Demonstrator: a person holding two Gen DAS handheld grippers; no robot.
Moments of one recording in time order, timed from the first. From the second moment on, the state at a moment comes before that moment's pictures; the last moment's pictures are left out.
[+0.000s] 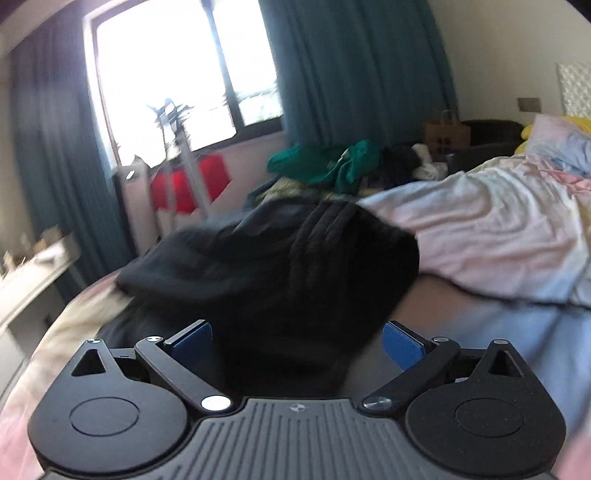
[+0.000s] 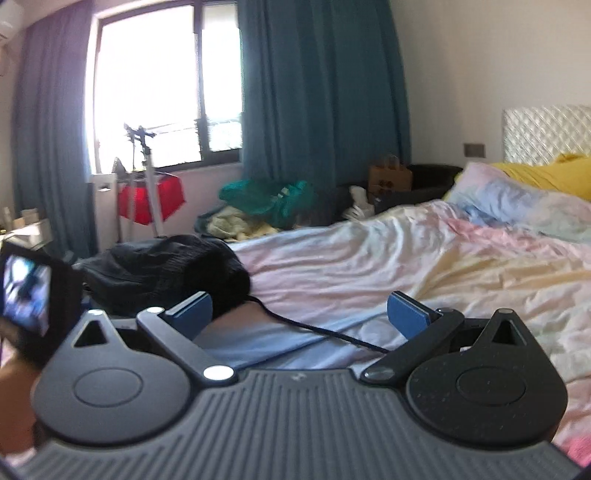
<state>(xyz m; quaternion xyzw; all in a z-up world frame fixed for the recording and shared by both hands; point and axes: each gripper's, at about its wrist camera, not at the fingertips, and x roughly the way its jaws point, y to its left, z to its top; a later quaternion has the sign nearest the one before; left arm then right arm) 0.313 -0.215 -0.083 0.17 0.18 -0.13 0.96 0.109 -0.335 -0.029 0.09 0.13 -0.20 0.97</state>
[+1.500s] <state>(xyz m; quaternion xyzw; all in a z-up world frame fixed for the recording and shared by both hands) 0.091 0.119 0.057 -0.08 0.18 0.05 0.98 0.069 -0.245 -0.011 -0.03 0.08 -0.01 1.00</state>
